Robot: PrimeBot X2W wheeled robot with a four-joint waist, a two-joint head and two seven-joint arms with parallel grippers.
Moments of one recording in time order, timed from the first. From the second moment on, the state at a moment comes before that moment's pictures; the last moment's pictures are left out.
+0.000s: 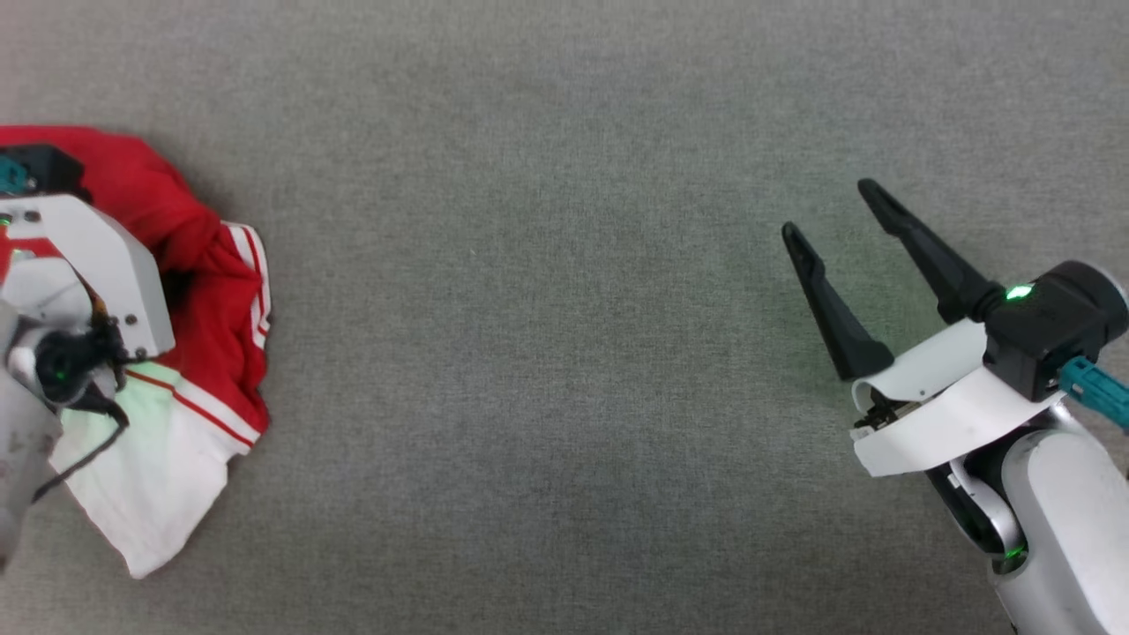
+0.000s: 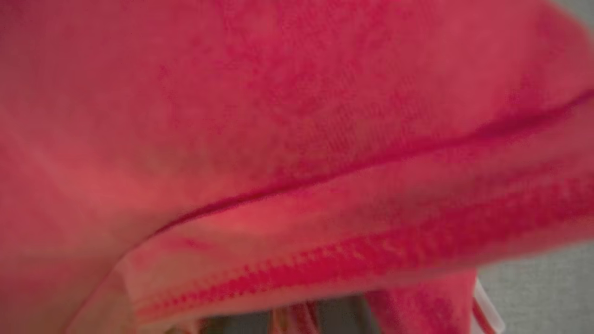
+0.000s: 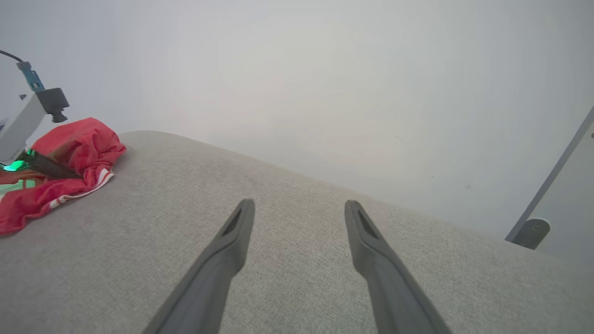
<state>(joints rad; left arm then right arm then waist) -1.00 0.68 -0.83 0.86 -1.16 -0.12 0.44 -0.47 -0.34 0.37 0.01 0.32 0.13 -0.13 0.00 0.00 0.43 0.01</state>
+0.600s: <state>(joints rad) -1.11 0.68 -1.13 0.52 -1.09 -0.13 0.16 -0.30 -0.27 0.17 0.08 0.34 0.13 -0.18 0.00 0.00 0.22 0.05</state>
